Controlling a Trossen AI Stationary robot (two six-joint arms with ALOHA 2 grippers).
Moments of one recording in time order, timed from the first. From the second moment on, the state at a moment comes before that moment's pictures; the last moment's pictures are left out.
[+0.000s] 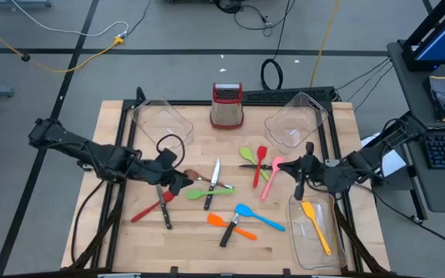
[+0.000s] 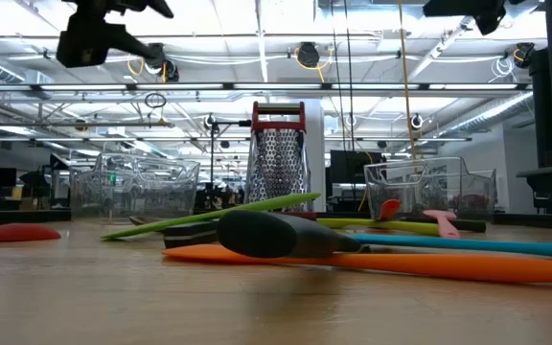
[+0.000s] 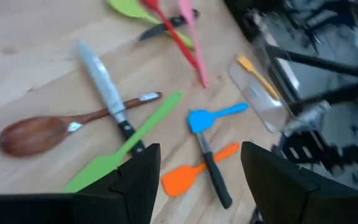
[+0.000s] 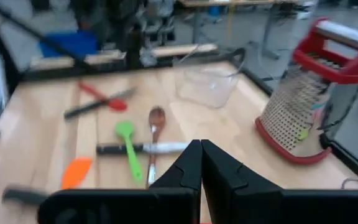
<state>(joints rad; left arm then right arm) -0.33 1.09 0.87 -0.45 -0.30 -1.17 0.56 0.83 0.73 -0.36 0.79 0.35</state>
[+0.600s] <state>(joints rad) -0.38 1.09 0.87 -0.69 -0.29 -1.66 0.38 0.58 0.72 -0.47 0.36 0.16</state>
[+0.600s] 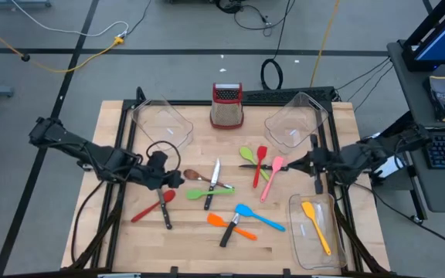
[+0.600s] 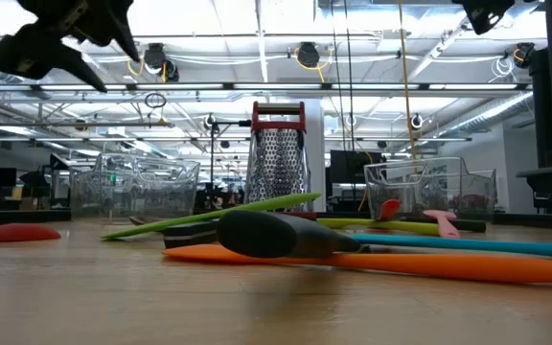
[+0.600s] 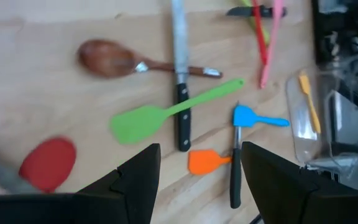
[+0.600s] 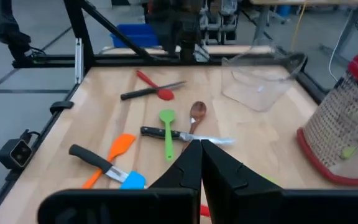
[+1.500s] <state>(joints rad) -0.54 1.33 0.87 -0.74 -0.04 -2.30 0.38 0.36 0.50 -0.34 0.25 0.15</state>
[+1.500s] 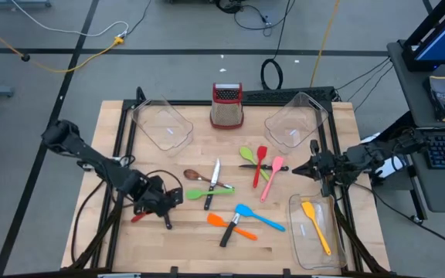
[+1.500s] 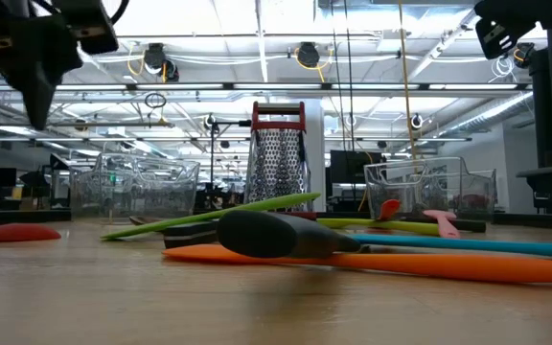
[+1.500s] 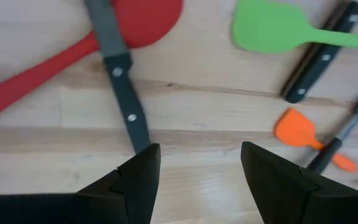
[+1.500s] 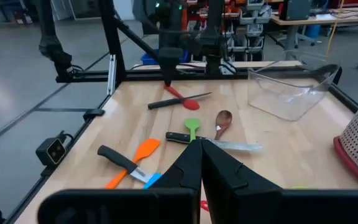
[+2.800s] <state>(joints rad) -0.59 1.66 0.87 -0.78 0.03 -2.45 0.38 0.34 0.50 -0.34 0.23 0.17</state>
